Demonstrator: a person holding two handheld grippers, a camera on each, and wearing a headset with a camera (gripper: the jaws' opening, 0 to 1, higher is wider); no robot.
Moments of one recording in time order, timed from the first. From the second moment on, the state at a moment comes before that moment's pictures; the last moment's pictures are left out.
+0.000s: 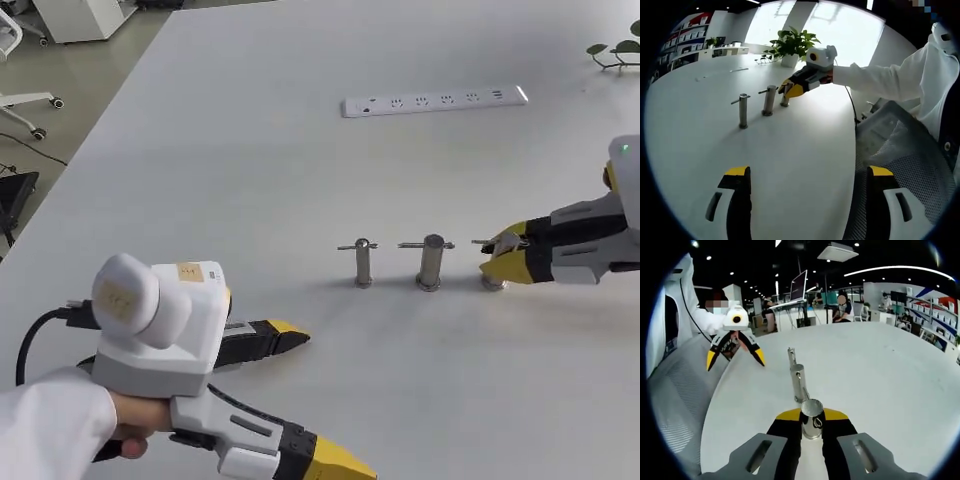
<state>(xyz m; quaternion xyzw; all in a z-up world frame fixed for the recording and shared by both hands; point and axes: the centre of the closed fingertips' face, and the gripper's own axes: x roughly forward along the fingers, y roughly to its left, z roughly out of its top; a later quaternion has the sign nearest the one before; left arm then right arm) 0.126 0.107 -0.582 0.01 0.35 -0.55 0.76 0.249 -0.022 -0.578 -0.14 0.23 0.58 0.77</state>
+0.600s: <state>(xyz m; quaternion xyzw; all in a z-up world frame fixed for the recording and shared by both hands) 0.130 0.108 -0.578 0.01 0.34 -0.54 0.77 0.251 -0.023 -0.570 -0.11 0.22 0.55 0.80</state>
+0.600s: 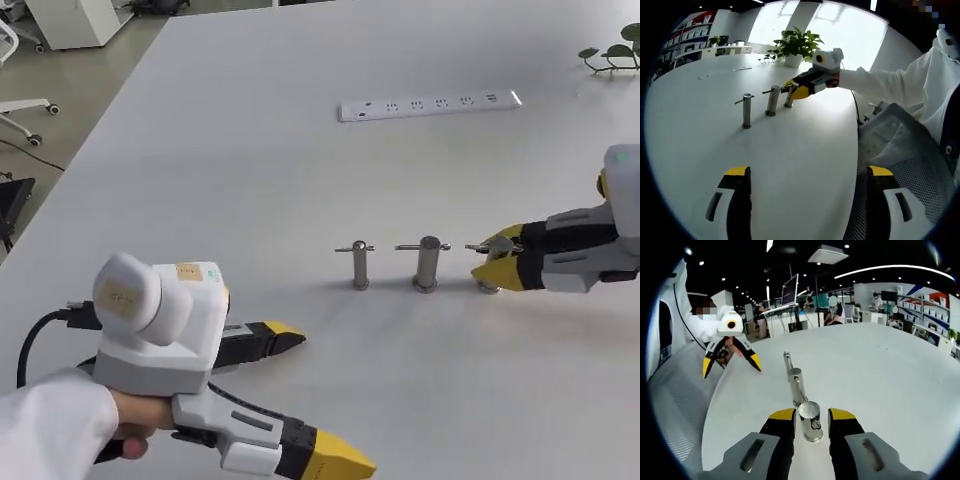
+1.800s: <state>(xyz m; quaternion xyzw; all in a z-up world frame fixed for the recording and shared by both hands) 0.152 0.125 -0.513 -0.10 0.23 -0.43 0.87 0.159 -0.056 -0.506 0.09 0.23 0.42 0.87</state>
